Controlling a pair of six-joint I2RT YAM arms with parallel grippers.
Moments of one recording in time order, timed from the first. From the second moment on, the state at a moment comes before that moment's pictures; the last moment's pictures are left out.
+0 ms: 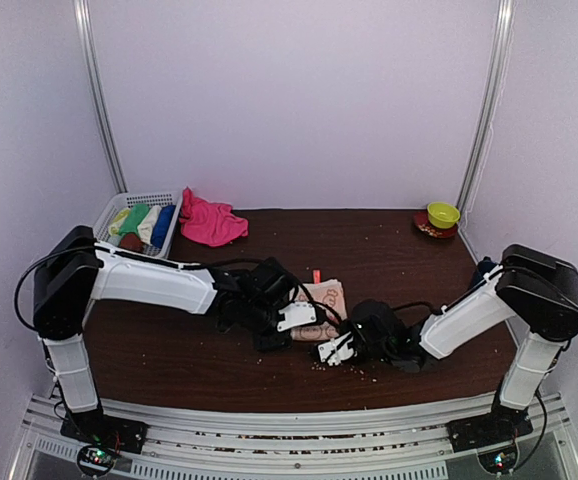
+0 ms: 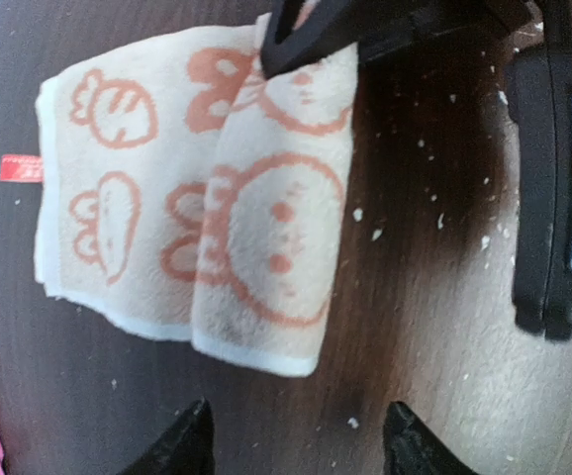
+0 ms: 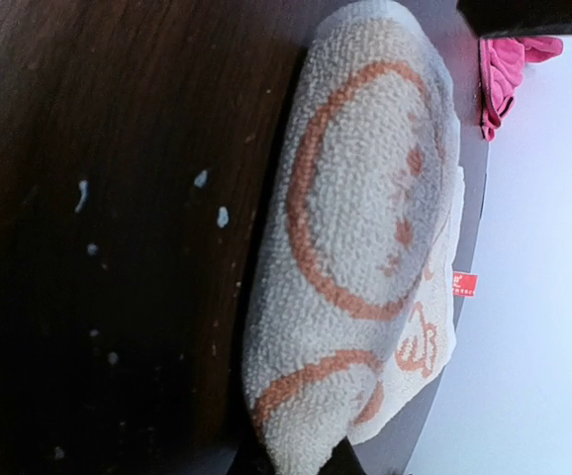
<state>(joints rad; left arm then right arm) -1.03 1.91 1.24 -0.37 -0.06 0.50 0.97 1.77 0.61 0.48 0.36 -1.16</state>
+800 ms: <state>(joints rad) -1.03 1.58 0.74 0.21 -0.24 0.61 0.71 1.91 1.20 -0.45 -0.25 -0.90</state>
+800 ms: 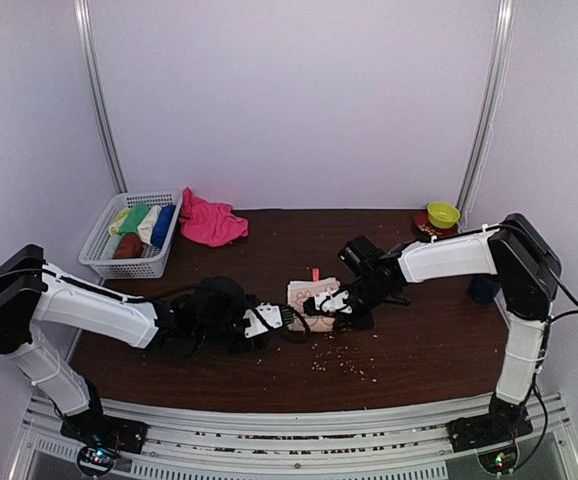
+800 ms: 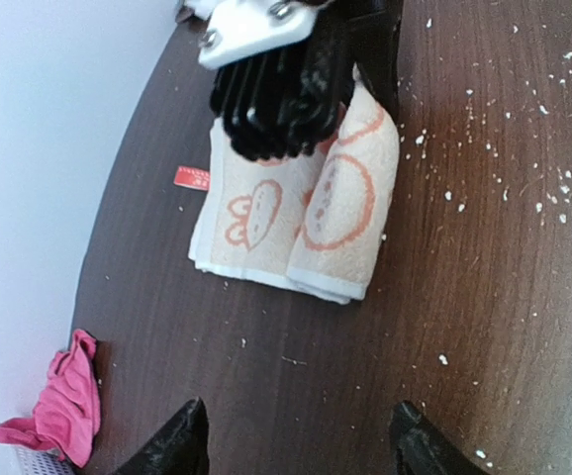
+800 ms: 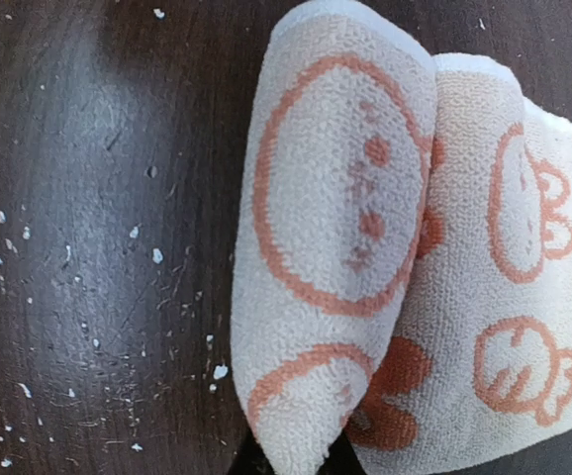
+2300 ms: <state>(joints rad) -1.12 1.96 0.70 0.83 -0.24 1.04 0.54 2.36 1.76 -1.36 -0.75 -0.96</state>
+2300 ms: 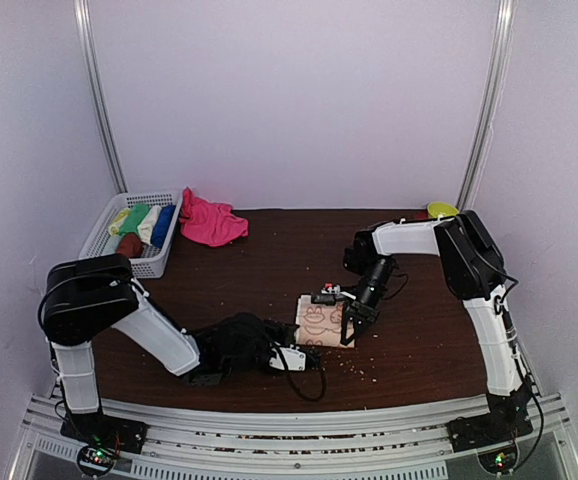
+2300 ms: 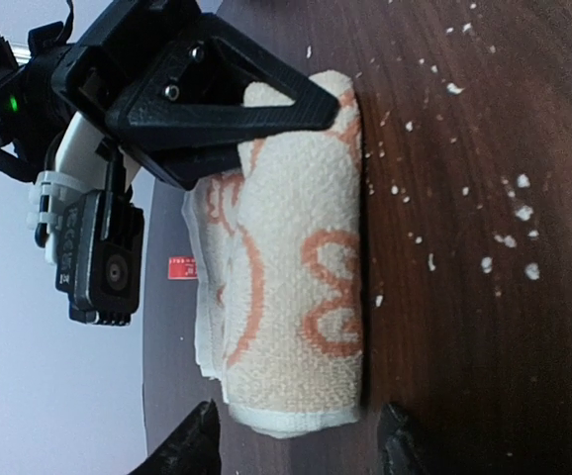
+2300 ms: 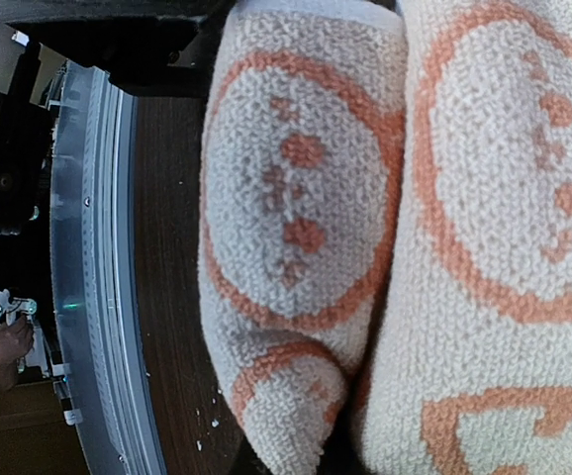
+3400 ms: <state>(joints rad) -1.13 2.05 0.86 0.67 -0.28 0.99 0.54 2.34 1.75 -1.36 -0.73 -0.96</state>
